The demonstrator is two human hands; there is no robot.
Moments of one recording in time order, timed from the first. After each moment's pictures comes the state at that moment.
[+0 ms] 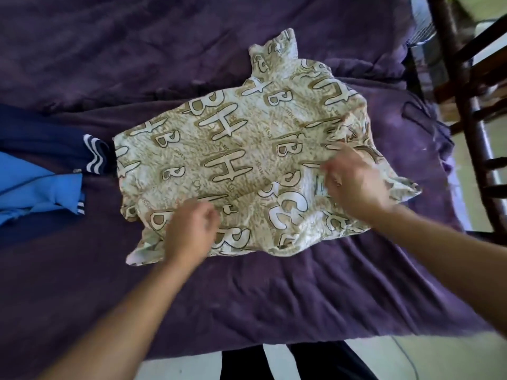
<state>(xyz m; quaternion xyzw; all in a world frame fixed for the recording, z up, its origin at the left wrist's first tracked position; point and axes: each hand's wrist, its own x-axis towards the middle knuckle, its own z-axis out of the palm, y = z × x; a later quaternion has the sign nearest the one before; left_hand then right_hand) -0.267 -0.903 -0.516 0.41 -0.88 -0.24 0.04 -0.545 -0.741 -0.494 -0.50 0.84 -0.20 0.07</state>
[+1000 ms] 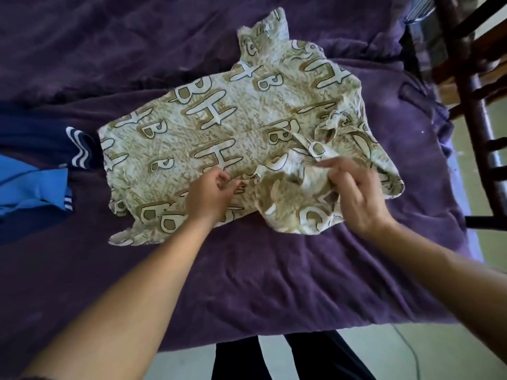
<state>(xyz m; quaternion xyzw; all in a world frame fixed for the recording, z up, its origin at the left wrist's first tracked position) -0.337 -0.903 -0.542 0.50 -0.77 -0.40 0.01 -0.508 -0.717 -0.466 -0.31 0.79 -0.46 0.27</state>
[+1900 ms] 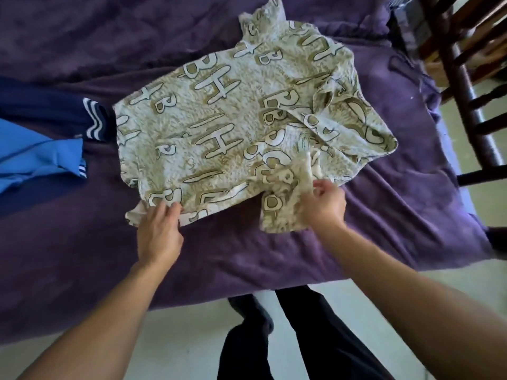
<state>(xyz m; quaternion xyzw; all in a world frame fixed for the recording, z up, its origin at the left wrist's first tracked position) -0.154 -0.862 -0.545 0.39 -0.91 -0.06 -0.07 -0.393 -0.686 -0.514 0.05 0.90 -0.34 0.28</state>
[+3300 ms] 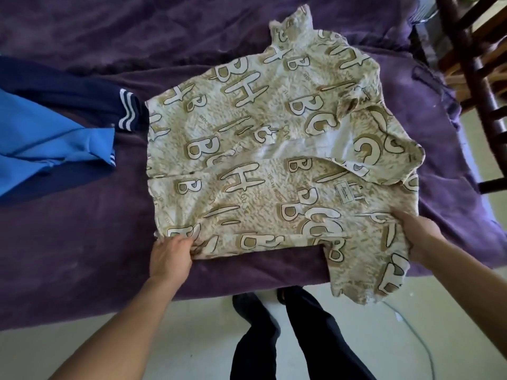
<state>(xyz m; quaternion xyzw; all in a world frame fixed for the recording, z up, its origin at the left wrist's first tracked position) -0.082 -0.850 -0.566 0.39 -0.88 -0.05 -0.27 -0.431 -0.589 -0.505 0.28 0.79 -0.43 0.34</state>
